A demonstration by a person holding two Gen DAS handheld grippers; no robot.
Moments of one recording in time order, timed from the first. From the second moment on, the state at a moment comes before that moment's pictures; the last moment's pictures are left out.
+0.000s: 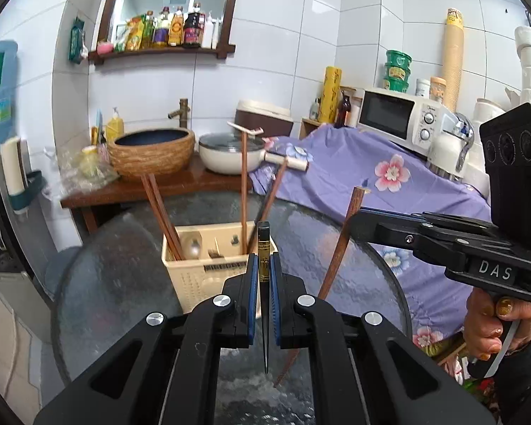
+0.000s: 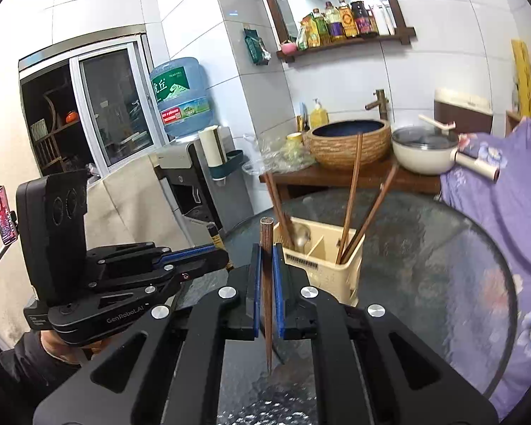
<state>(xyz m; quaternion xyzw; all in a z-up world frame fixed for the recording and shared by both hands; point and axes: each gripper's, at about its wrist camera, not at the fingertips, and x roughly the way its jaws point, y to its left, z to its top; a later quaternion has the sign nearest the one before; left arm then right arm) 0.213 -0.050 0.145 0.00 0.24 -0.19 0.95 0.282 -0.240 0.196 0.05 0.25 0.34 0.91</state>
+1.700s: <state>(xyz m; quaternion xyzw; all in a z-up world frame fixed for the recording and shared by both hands) 0.327 -0.008 0.197 -0.07 0.14 -0.06 0.99 0.397 -0.213 0.214 0.04 0.19 0.23 0.95</state>
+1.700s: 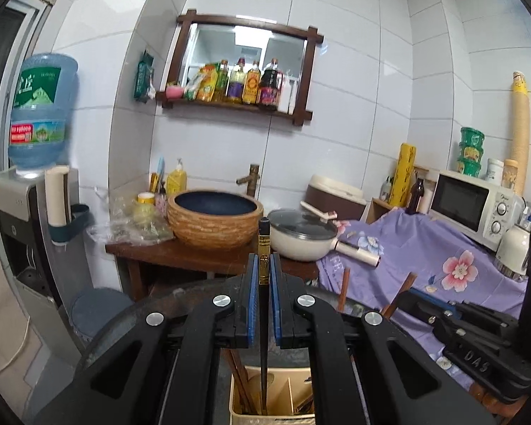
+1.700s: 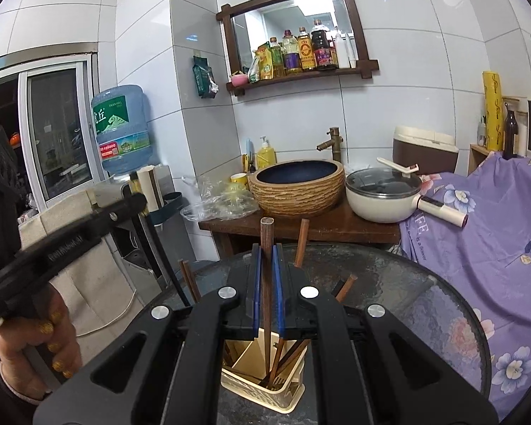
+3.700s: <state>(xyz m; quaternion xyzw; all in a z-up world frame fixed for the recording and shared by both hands) 0.099 0.011 -0.010 -0.03 0.18 -0.04 0.98 0.153 -0.236 0.025 -0.01 0.16 0.18 0.97</state>
